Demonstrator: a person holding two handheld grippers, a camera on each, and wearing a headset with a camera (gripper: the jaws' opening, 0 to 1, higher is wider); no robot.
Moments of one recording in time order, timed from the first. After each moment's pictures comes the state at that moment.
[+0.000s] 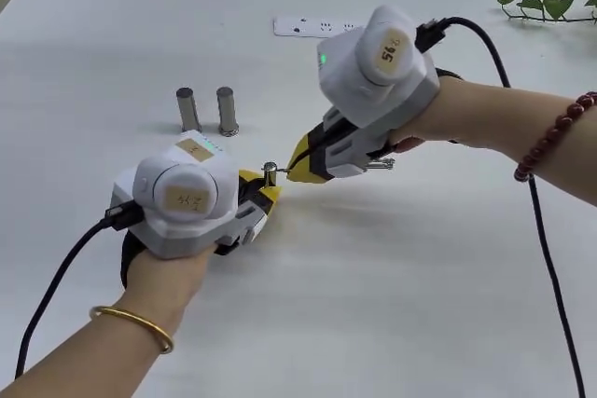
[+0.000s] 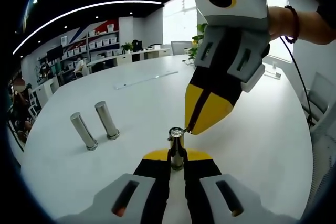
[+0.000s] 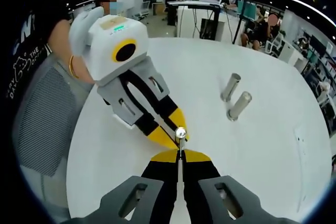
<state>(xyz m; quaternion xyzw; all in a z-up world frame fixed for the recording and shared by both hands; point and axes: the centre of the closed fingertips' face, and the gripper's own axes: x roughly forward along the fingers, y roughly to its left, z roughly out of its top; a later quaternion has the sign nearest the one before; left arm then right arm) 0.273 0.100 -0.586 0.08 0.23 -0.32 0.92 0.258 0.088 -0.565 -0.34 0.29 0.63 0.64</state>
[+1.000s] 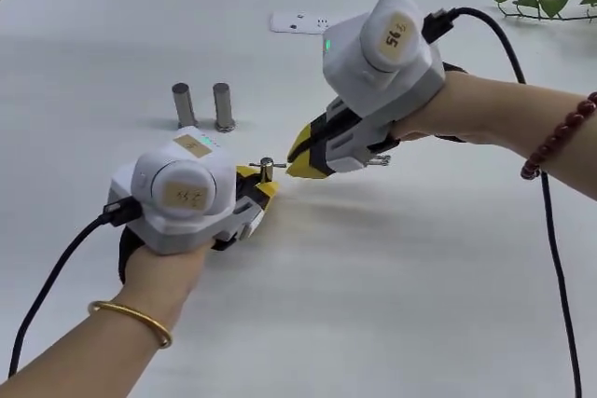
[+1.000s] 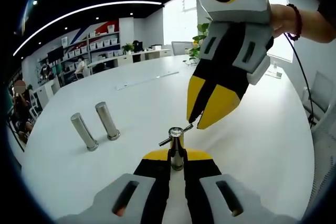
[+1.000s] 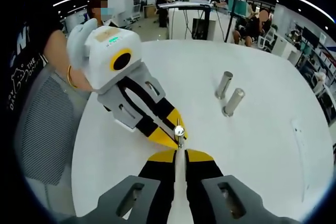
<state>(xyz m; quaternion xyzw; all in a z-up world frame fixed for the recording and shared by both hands) 0.271 0.100 -0.585 0.09 0.22 -0.32 0.92 0.258 0.082 -0.557 -0.31 0.31 0.60 0.67</state>
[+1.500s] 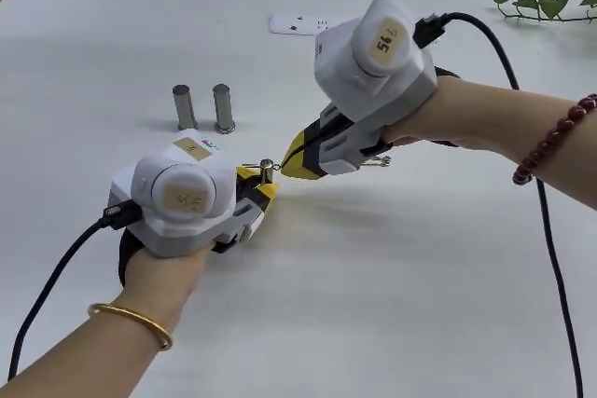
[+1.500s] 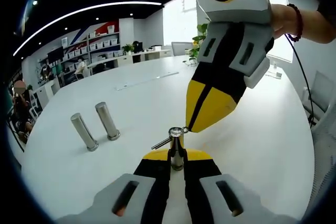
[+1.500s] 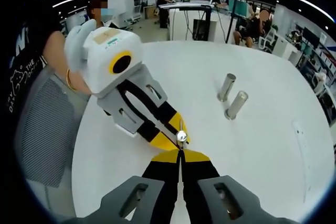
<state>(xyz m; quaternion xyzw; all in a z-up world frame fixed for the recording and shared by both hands) 0.272 0.099 -0.585 0.09 0.22 -0.32 0.92 0.258 0.090 -0.560 -0.31 0.31 0.61 0.67</state>
